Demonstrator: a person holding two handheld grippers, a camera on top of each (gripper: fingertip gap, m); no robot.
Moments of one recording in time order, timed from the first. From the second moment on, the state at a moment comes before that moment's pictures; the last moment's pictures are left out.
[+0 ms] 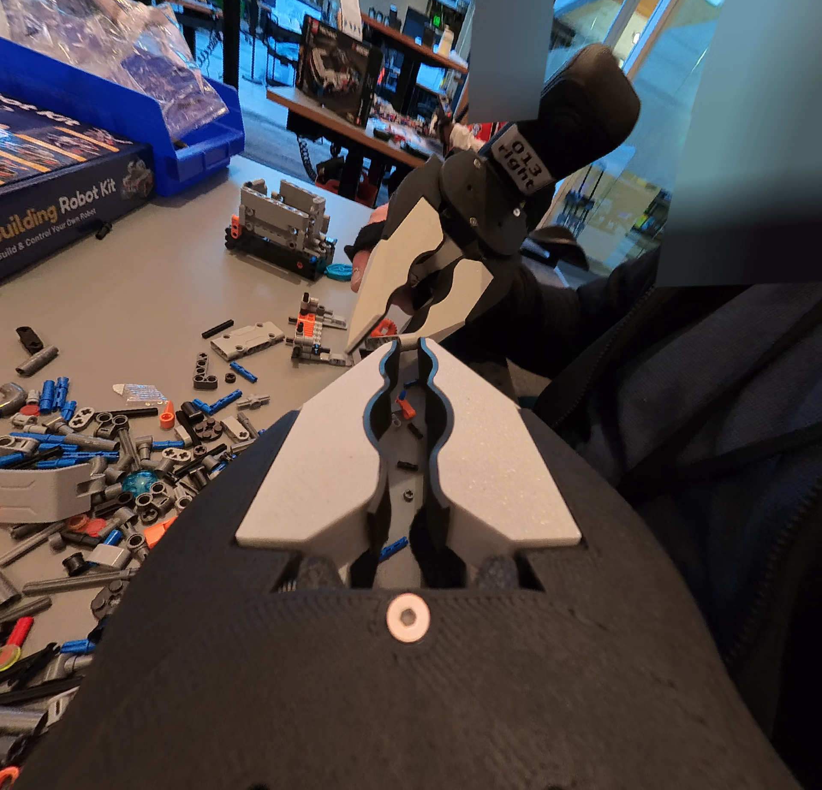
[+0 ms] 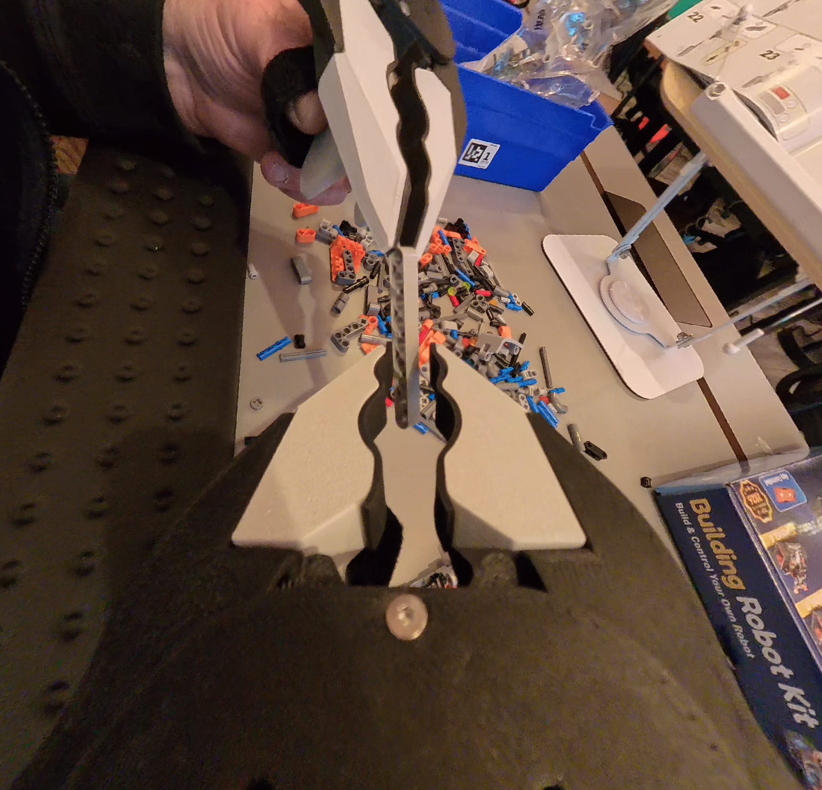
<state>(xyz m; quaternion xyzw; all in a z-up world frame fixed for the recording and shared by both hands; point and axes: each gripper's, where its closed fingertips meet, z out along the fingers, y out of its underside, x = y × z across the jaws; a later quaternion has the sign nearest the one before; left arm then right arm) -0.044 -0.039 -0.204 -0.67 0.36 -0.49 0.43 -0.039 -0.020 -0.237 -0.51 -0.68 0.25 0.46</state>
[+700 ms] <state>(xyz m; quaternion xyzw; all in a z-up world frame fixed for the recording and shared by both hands) -0.051 -0.027 -0.196 -0.65 0.29 -0.56 0.43 -0.043 -0.046 -0.195 -0.46 -0.64 0.39 0.48</state>
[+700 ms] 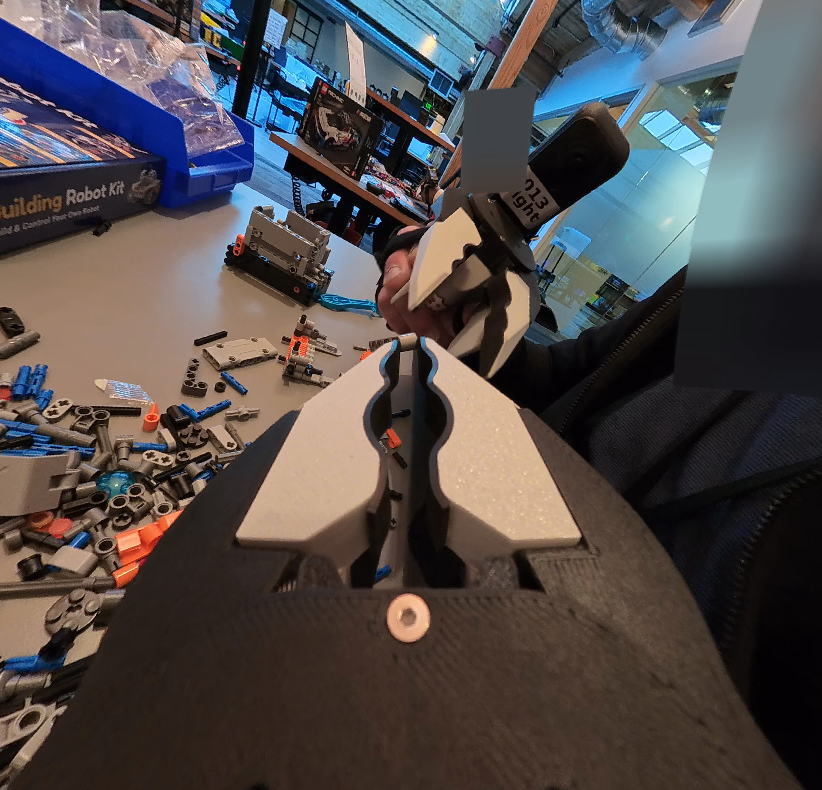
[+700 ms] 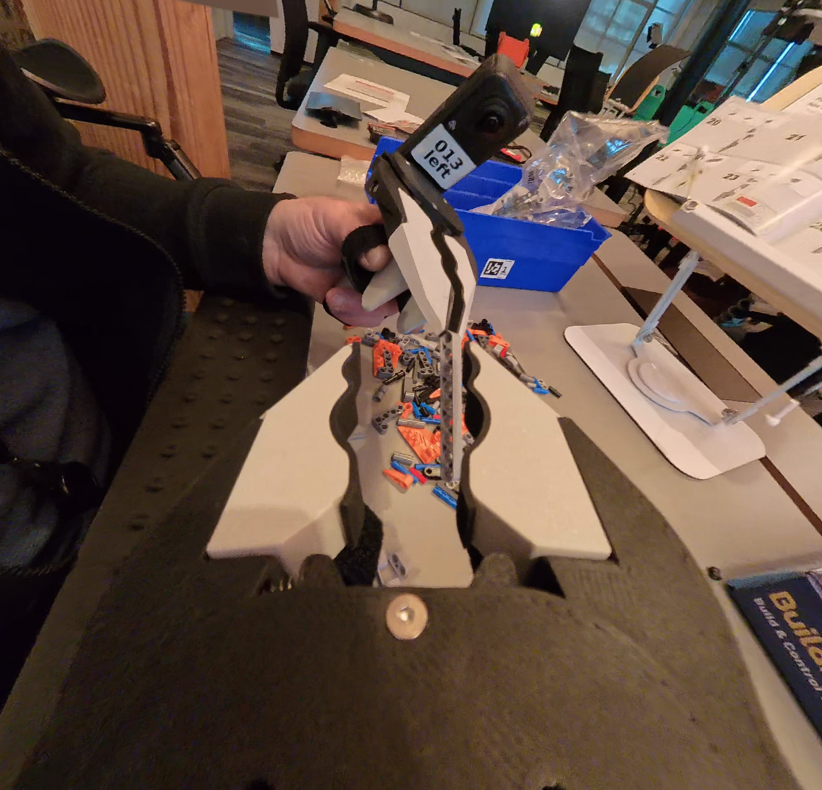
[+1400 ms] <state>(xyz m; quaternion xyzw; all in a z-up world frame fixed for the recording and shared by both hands) -0.051 -0.026 -0.196 -0.65 0.28 -0.56 0.43 -0.038 -0.037 -0.205 -0.49 -0.64 0.37 0.46</state>
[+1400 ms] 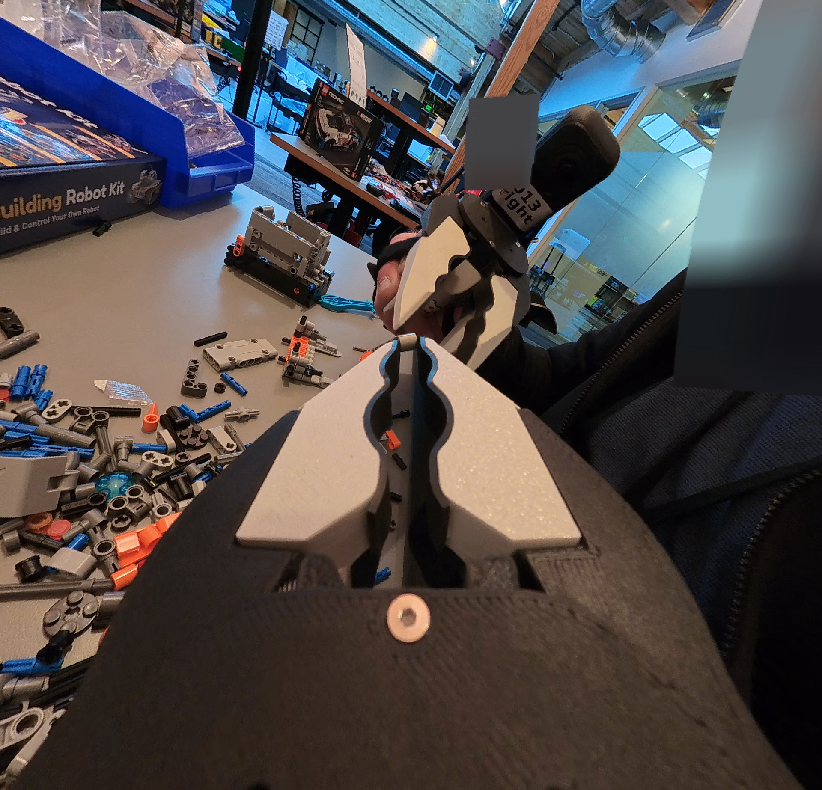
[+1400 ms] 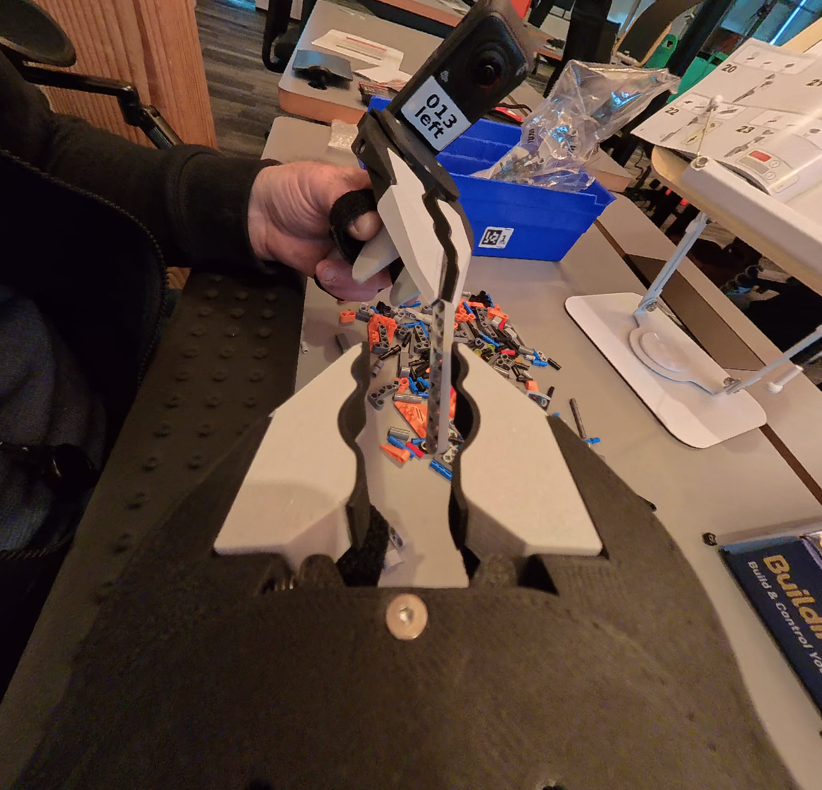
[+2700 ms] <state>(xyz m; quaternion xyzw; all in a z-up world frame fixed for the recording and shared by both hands) -0.058 -0.022 -0.192 -0.65 0.27 -0.56 0.44 -0.027 -0.022 -0.219 -0.52 -0.65 0.35 0.44</state>
